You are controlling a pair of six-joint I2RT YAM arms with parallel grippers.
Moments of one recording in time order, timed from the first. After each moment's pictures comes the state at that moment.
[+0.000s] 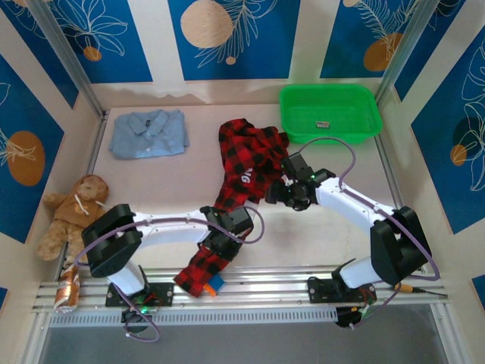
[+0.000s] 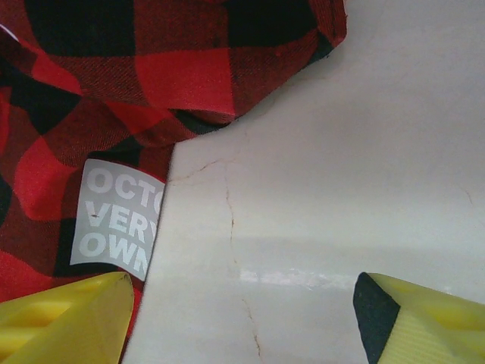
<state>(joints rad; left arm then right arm) -1.11 1.61 0.95 -0.76 0.04 -0.53 0.51 1.42 0.92 -0.66 -0.08 0.62</state>
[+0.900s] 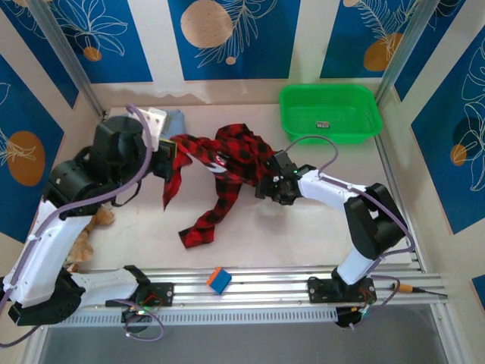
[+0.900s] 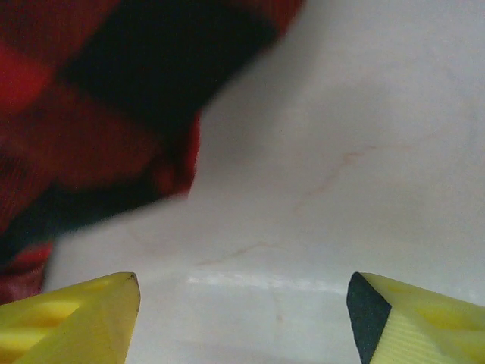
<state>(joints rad) -0.69 1.17 1.83 -1.17 -0.23 -0.17 0.56 1.65 1.01 -0.51 -0.06 0.69</state>
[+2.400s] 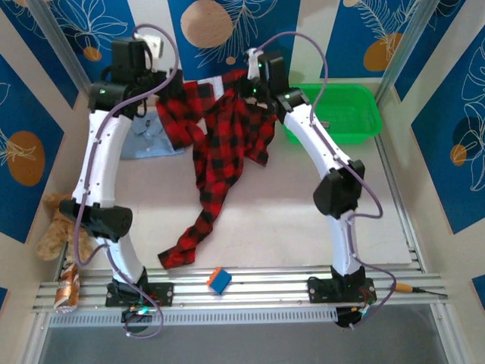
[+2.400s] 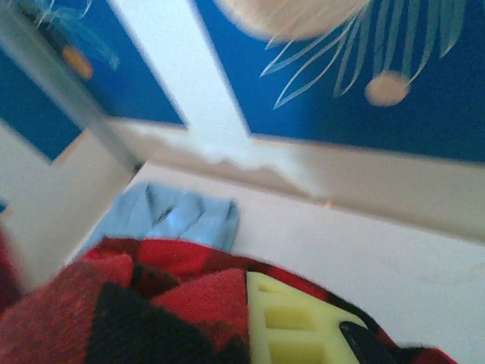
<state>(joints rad) -0.25 1.81 2.28 -0.98 -0.13 0.01 0.46 2.21 2.40 -0.53 -0.16 0.29</state>
